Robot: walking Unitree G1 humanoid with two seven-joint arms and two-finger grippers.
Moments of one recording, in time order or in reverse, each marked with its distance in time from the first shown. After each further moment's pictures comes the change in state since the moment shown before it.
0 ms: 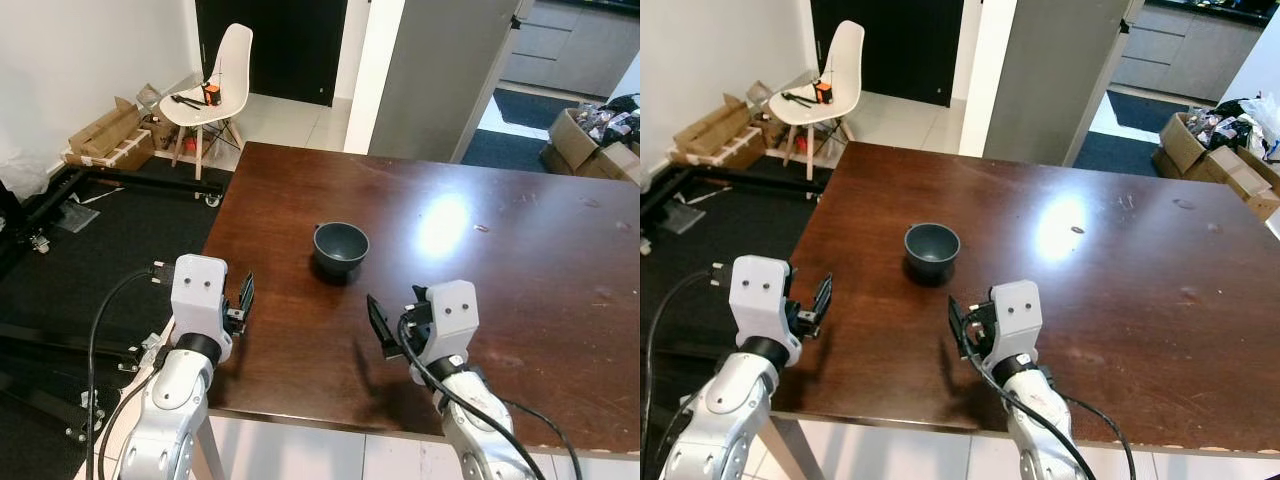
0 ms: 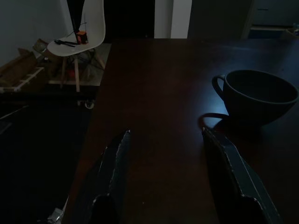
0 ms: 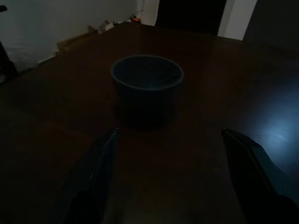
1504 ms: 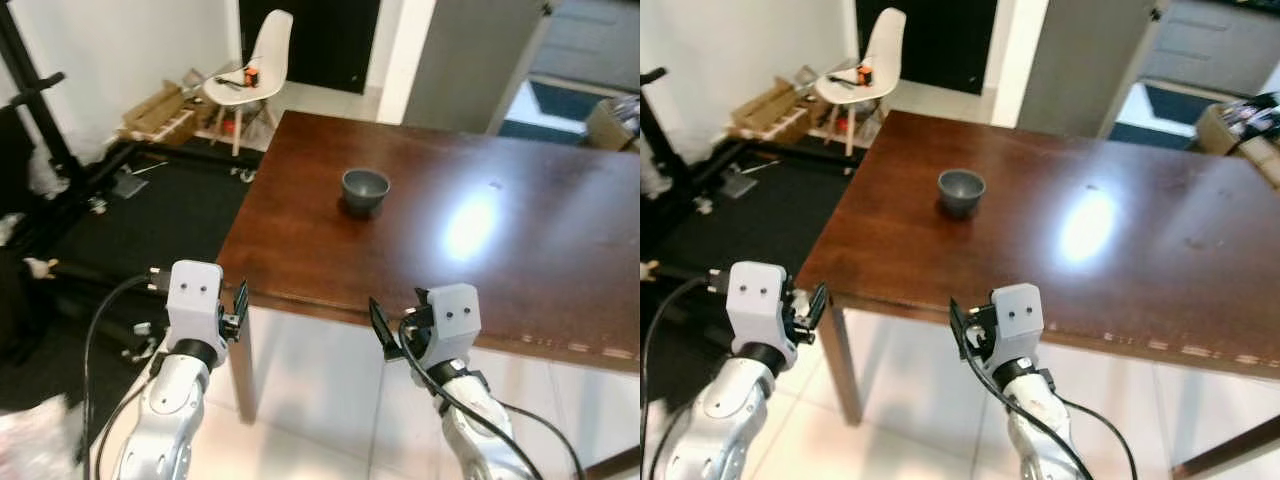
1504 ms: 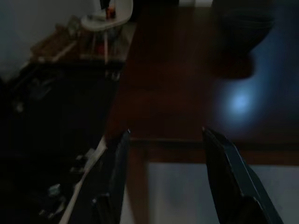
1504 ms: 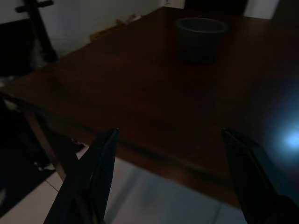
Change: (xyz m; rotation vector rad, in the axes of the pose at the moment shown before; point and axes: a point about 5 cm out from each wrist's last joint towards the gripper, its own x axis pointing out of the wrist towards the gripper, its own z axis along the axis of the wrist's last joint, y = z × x) left arm -0.002 -0.003 -0.010 -0.016 0.039 -0.009; right arm -0.001 0.000 0.001 -0.011 -0.002 -0.005
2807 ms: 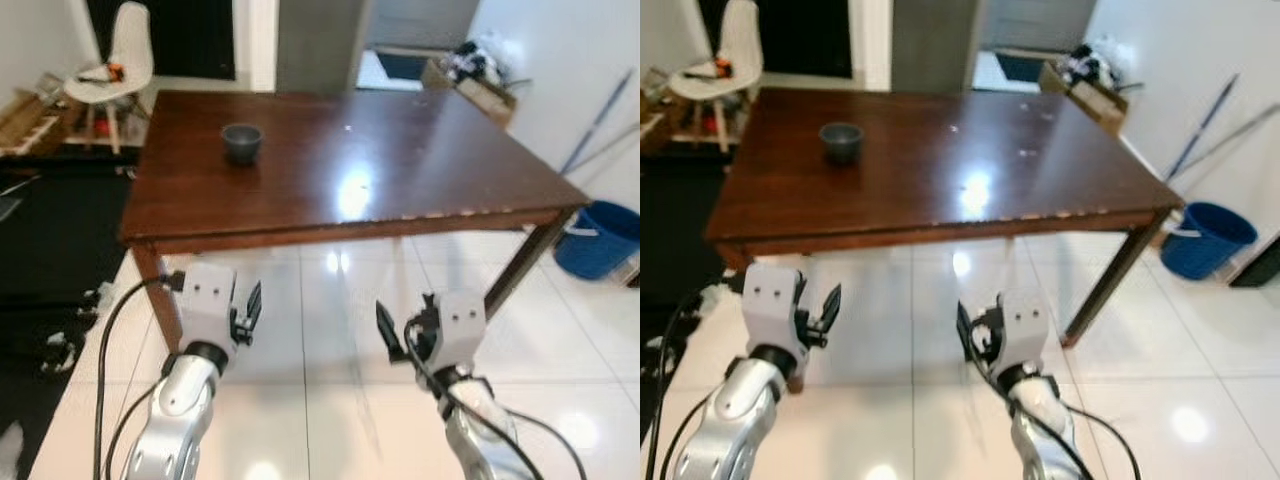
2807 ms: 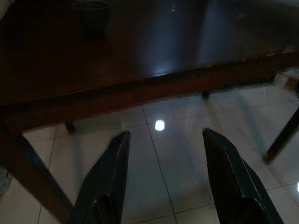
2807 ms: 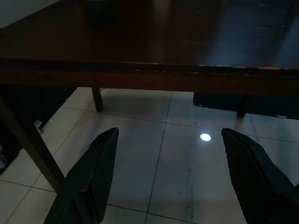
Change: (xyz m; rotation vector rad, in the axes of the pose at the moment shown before) left arm 0.001 -0.002 -0.007 -0.010 0.029 -0.015; right arm 0.000 0.003 -0.003 0.022 0.021 0.007
